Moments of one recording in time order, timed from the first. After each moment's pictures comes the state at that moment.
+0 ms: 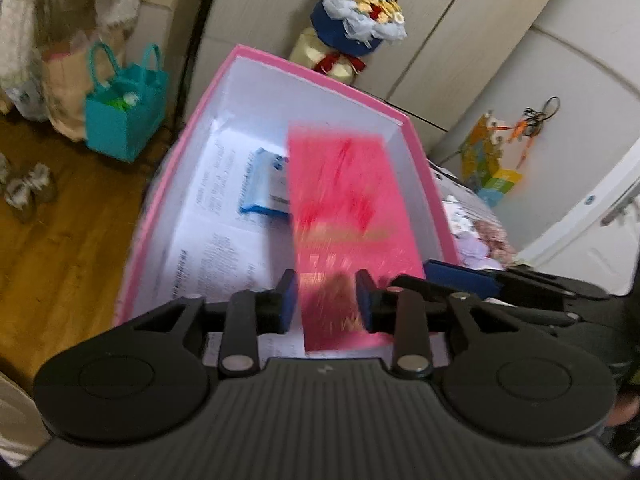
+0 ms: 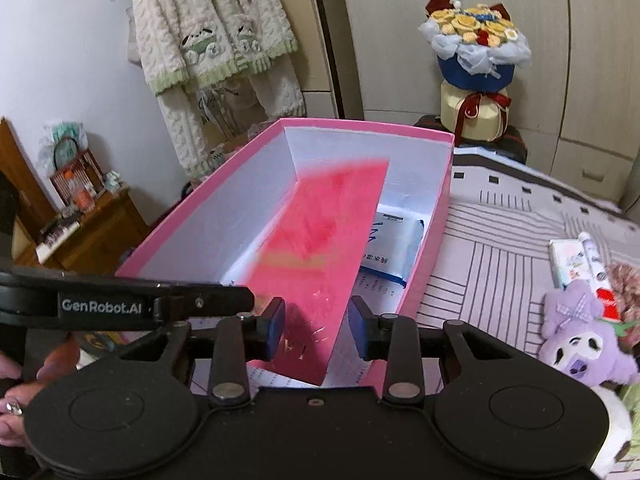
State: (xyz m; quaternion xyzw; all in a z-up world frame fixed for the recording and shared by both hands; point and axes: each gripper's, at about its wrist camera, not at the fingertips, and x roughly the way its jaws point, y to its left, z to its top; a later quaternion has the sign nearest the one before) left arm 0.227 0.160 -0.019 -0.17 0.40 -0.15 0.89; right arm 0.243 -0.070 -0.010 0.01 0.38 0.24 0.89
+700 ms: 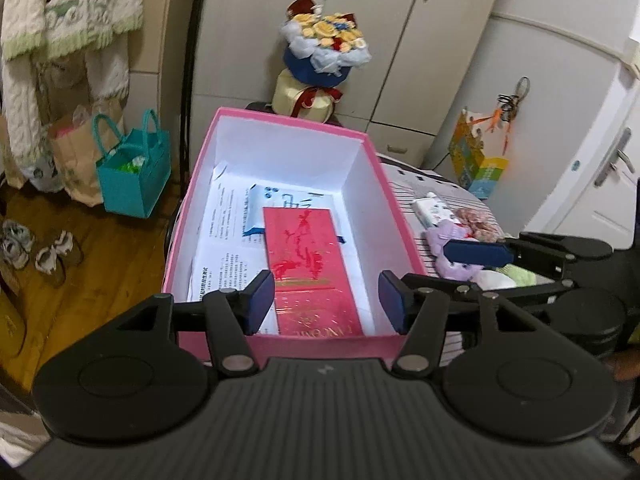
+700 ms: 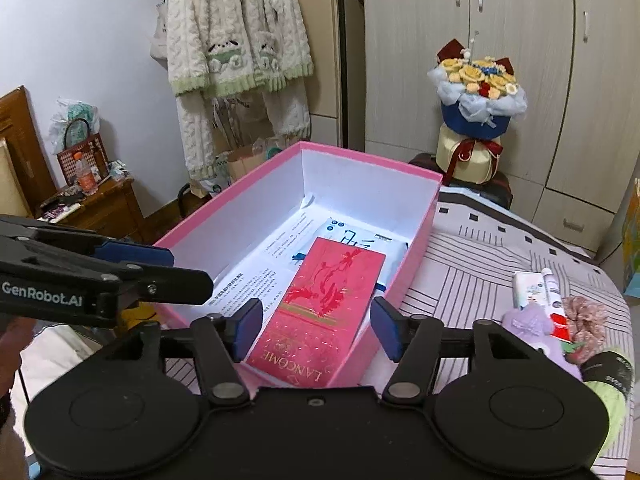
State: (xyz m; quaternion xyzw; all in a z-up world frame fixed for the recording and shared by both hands) left arm 0.156 0.150 0.036 -0.08 0.35 -0.17 0.92; right arm 0.188 -0.084 0.026 -0.05 0.33 0.24 0.91
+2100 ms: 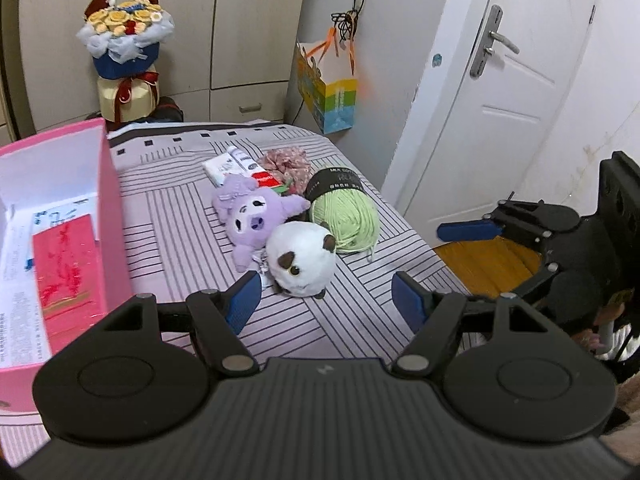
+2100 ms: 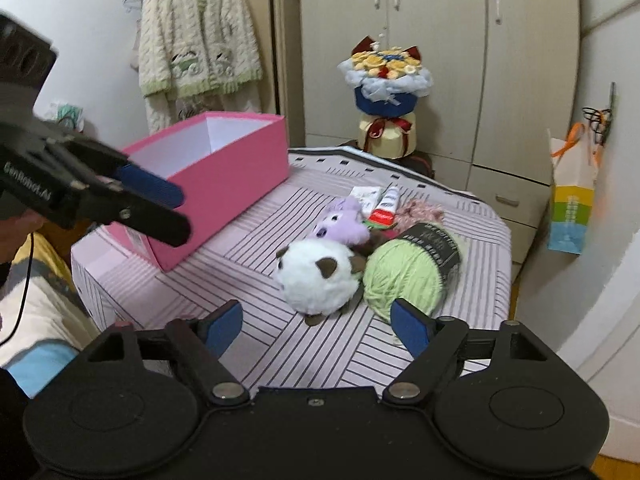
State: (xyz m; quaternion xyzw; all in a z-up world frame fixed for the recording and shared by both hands) left arm 0.131 -0.060 0.021 0.03 0.36 -0.34 0.87; right arm 0.107 -0.311 -0.033 -0.05 0.30 0.22 0.93
